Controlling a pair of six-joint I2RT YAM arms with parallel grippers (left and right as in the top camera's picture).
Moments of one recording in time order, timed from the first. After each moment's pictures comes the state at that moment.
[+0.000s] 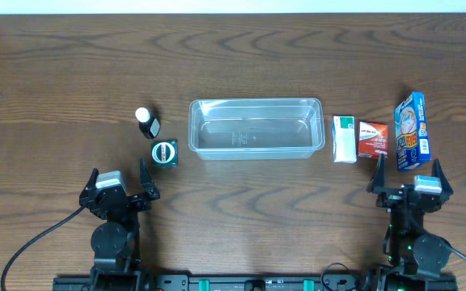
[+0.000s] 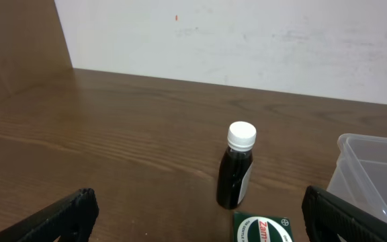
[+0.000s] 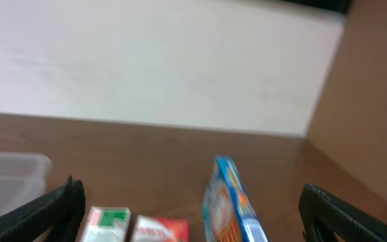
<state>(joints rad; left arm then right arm) -0.06 0.04 0.02 -0.10 -0.25 -0.08 -0.22 0.02 0.01 0.10 -0.10 -0.10</state>
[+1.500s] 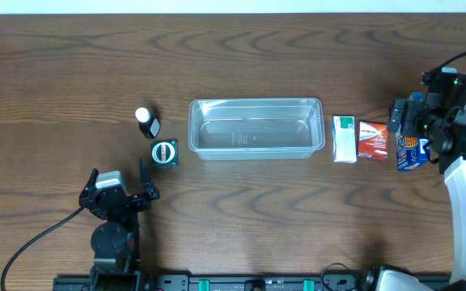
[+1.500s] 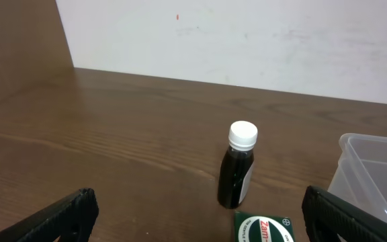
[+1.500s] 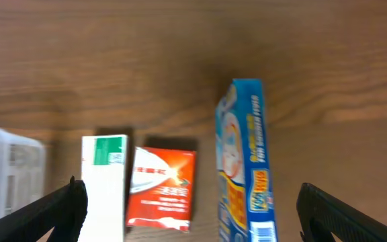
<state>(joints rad) -0.06 0.05 0.02 -0.10 -0.25 -0.08 -0.26 1.34 1.09 -0.63 -0.06 -0.10</state>
